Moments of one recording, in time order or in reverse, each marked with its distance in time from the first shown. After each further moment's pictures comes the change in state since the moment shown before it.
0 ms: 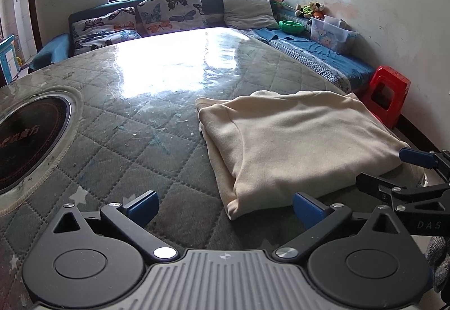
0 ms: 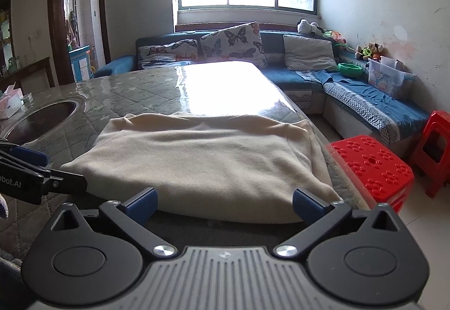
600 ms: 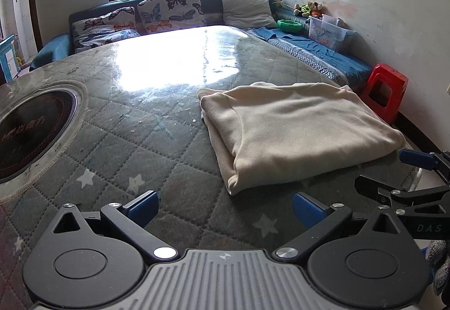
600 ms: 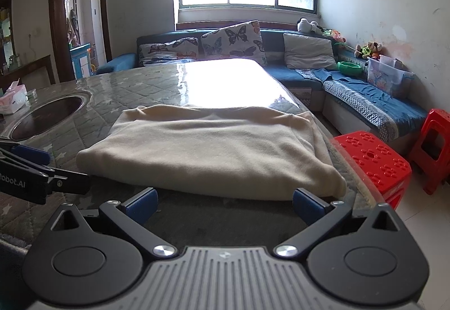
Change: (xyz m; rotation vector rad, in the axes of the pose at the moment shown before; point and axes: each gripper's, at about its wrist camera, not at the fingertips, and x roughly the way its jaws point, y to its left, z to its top) left arm -0.015 0.001 -0.017 0.002 0.002 -0.001; right arm -0.019 0.013 -0.013 0.000 0.009 -0.002
